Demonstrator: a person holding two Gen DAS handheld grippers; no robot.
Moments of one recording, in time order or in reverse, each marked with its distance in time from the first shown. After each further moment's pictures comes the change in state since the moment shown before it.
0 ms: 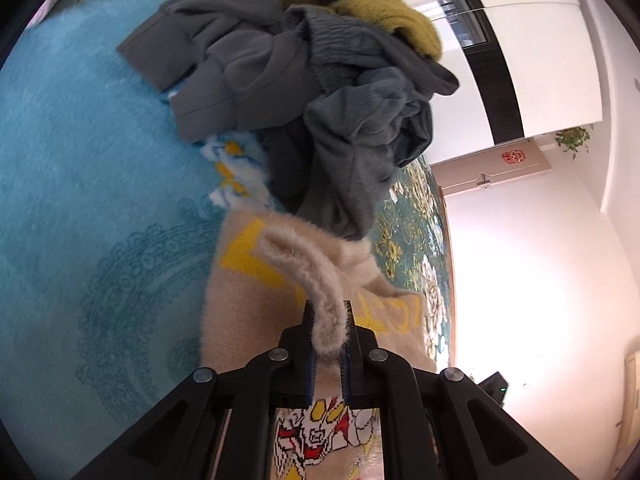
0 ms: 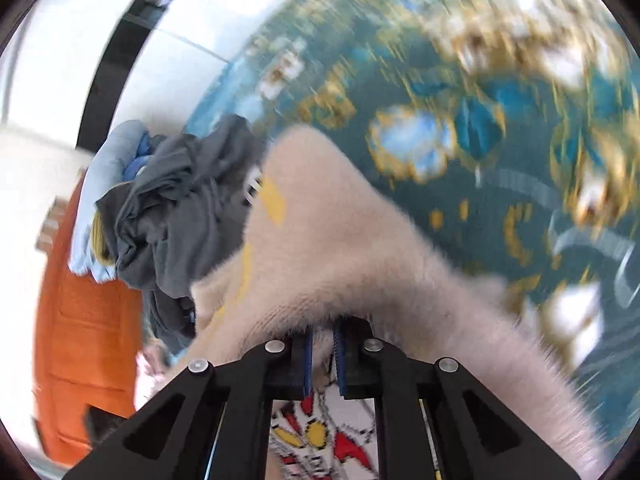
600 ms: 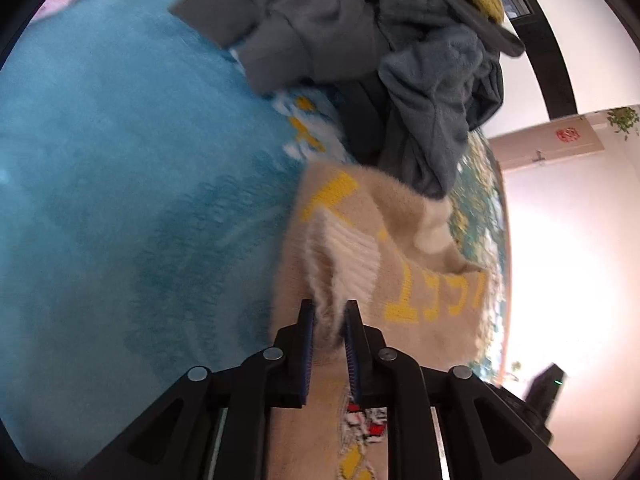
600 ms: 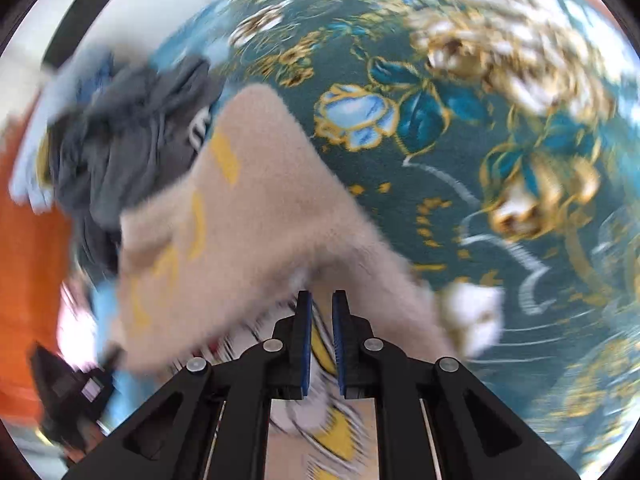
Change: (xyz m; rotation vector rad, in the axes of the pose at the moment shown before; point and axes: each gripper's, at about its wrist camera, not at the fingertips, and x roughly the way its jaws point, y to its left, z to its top) left arm -0.003 0.022 -0.014 -0.008 0.067 0.259; right arm -0.032 -0.002 -0.004 -0.218 0.176 -0.256
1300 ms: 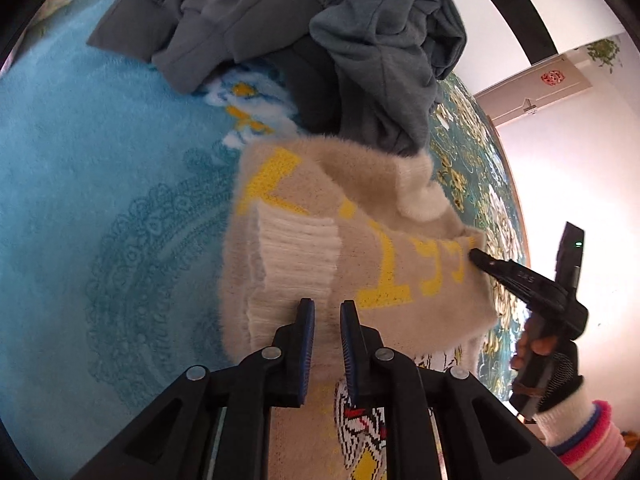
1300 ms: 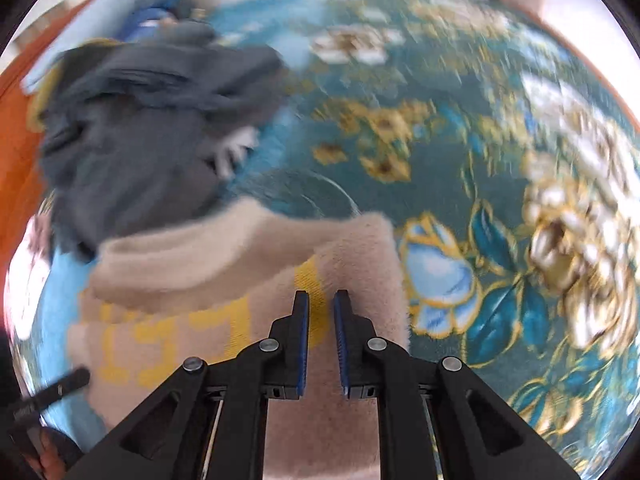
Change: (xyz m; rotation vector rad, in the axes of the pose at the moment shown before) left arm 0.044 -0.032 0.000 0.171 0.080 -0.014; right arm 0.071 0.056 0.095 -0.244 -0.005 -0.063
